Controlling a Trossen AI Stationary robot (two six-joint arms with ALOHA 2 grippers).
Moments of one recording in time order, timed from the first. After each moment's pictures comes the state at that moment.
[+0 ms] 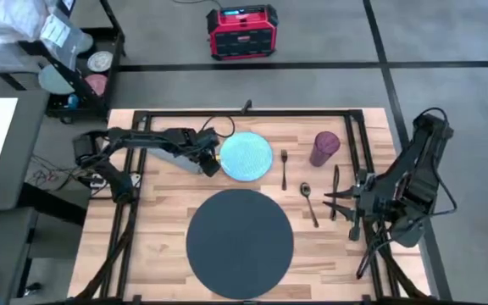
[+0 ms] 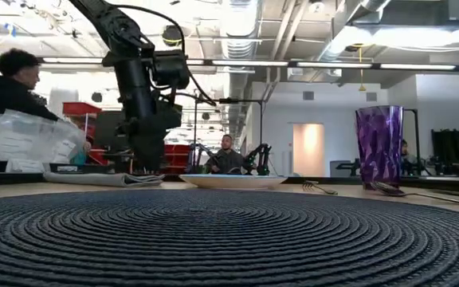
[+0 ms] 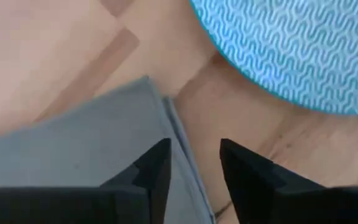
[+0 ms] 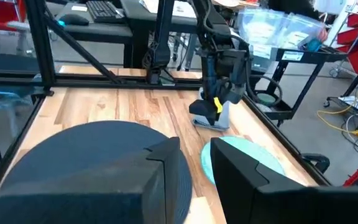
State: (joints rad) left arm 0.39 1.59 0.95 -0.62 -0.17 -0.35; right arm 1.01 0.97 0.98 -0.68 1.20 0.50
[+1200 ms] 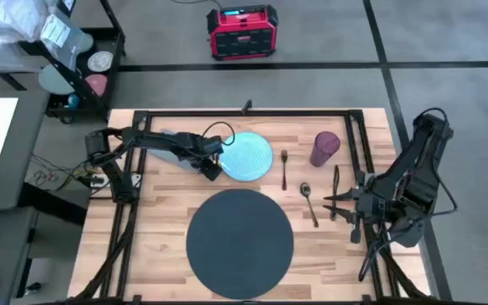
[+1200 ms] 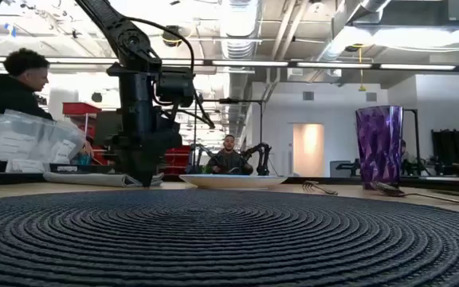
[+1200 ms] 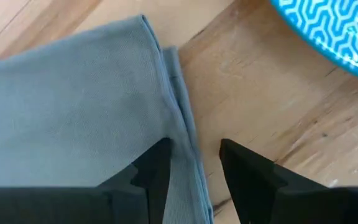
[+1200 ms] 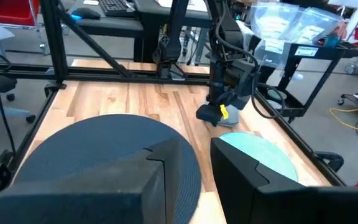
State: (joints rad) left arm 0.36 1.72 0.96 -0.67 -0.19 -0.52; right arm 1.01 0.97 0.98 -0.68 1.15 0.51
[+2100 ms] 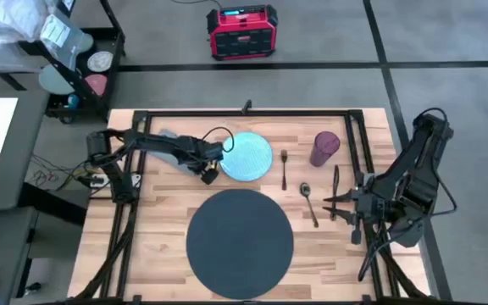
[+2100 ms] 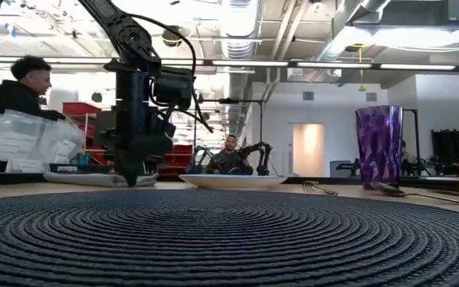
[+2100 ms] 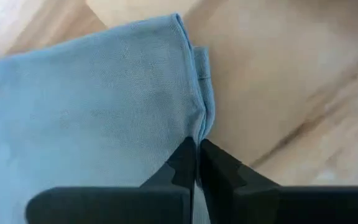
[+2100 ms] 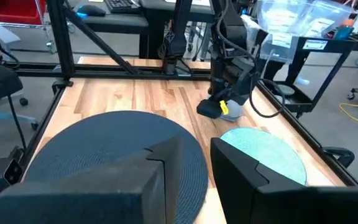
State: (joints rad) left arm 0.30 1.72 0.99 -0.80 -0.26 -0.52; right arm 1.01 0.97 0.98 -0.68 1.12 0.52
